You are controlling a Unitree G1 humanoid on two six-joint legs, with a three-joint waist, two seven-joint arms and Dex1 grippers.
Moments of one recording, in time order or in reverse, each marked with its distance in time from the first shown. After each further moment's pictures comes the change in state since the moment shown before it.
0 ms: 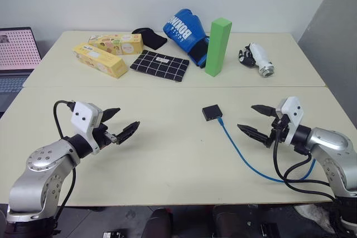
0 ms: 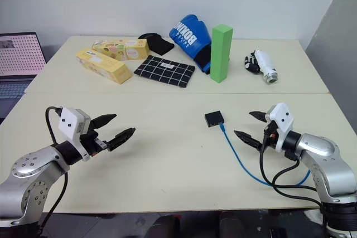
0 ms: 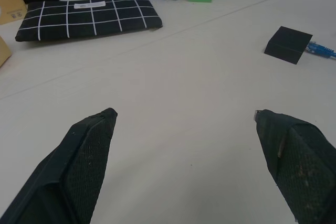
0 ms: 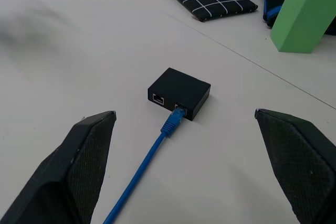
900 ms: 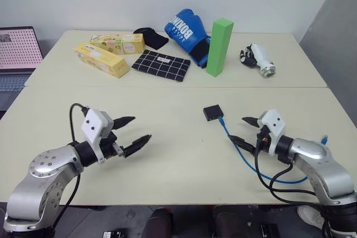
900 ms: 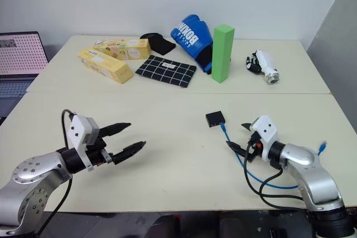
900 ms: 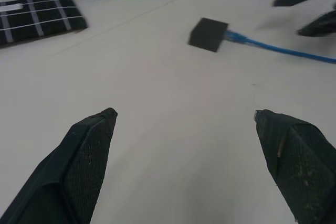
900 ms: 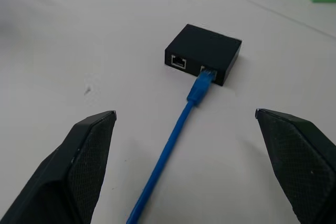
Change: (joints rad) left arm 0.061 0.078 -0.058 -0.128 -0.055 0.019 -0.177; right arm 0.048 0.106 0.141 -0.029 -0.098 0.062 -0.163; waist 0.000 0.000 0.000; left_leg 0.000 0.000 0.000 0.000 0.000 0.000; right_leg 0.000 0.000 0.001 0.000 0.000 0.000
